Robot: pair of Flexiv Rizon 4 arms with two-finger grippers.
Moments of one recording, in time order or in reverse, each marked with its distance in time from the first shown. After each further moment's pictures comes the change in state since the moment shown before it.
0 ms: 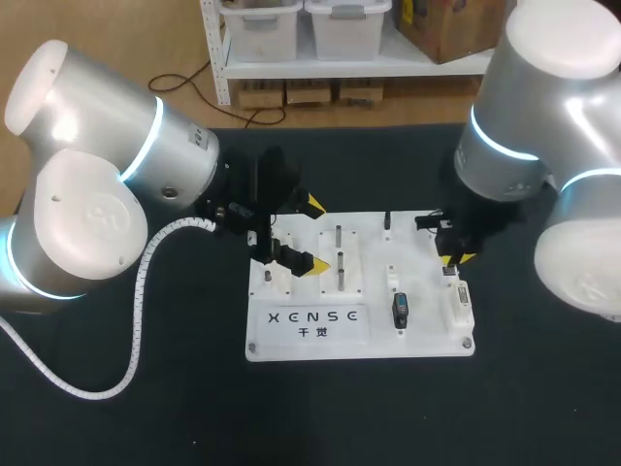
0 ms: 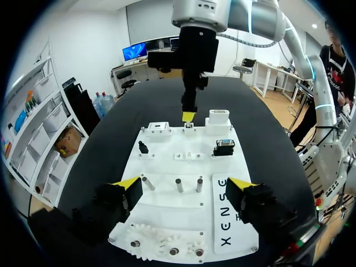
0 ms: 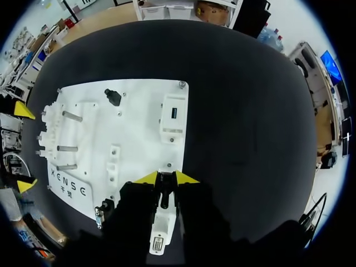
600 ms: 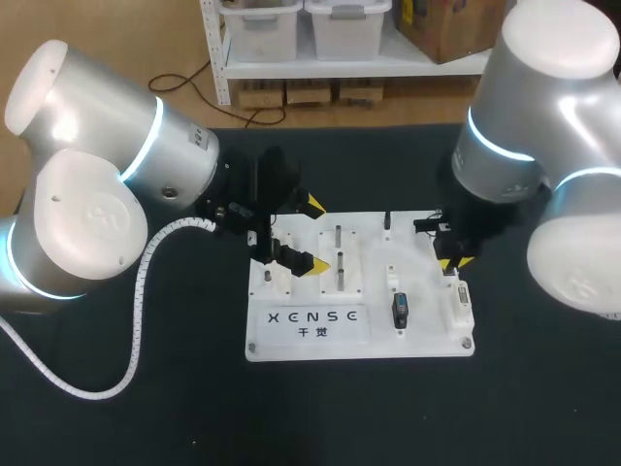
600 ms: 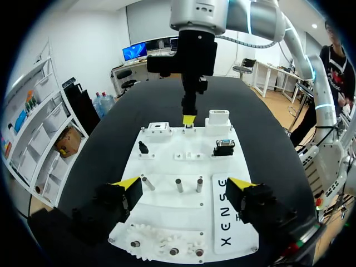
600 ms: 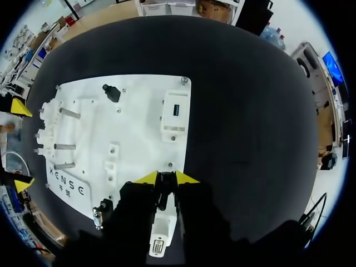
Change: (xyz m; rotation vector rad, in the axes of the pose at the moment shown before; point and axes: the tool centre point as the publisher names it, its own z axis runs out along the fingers) left arm 0.000 0.000 0.000 0.000 0.000 0.000; right arm 0.003 0.001 0.006 -0.006 0.025 -0.008
